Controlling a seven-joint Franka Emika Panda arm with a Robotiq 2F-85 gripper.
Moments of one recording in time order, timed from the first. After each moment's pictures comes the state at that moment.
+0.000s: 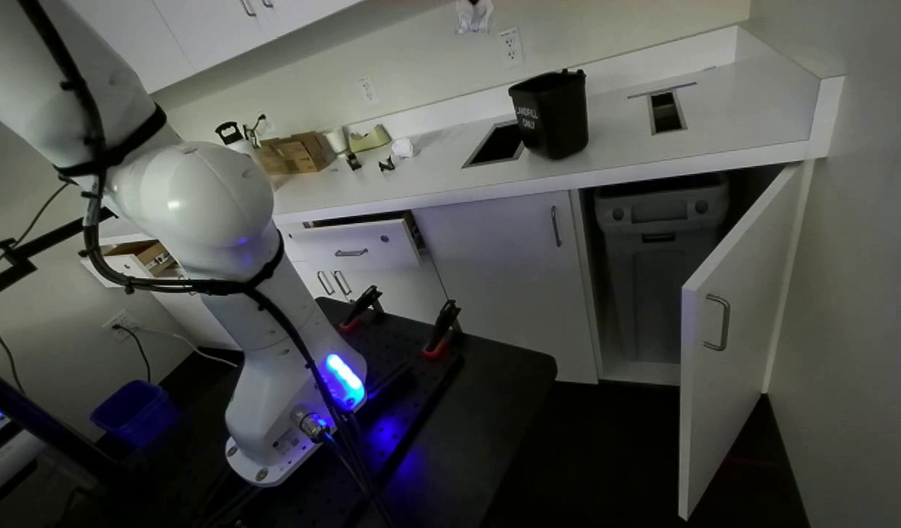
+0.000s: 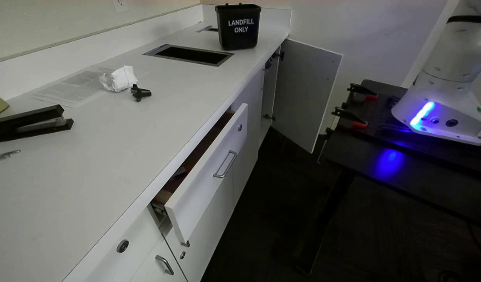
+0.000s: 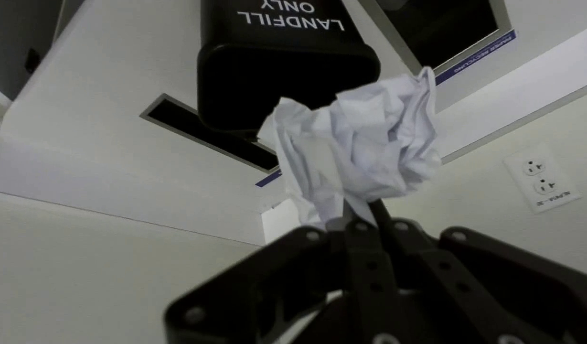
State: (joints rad) arm -0.07 -0.23 -0.01 -2.22 -0.26 2.69 0.65
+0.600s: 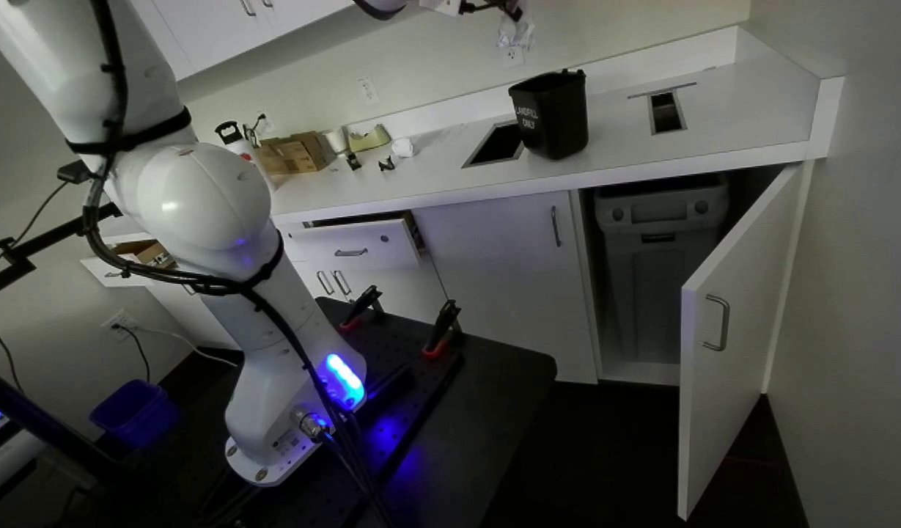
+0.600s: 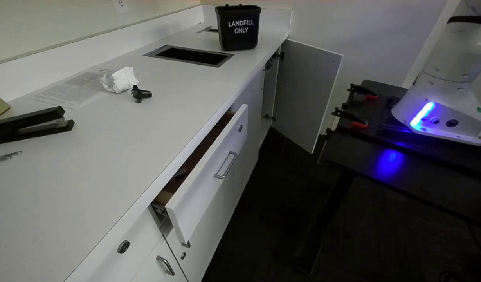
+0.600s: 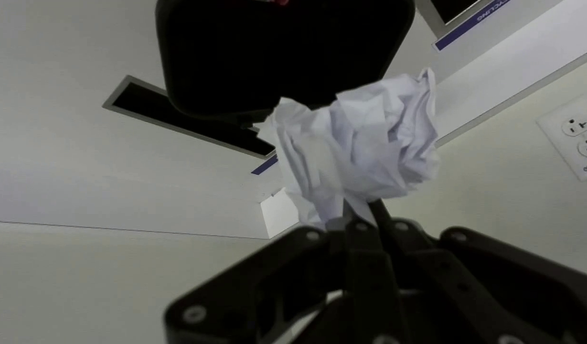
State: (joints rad) arm -0.11 0.03 -0.05 -2.13 -0.22 2.96 0.65
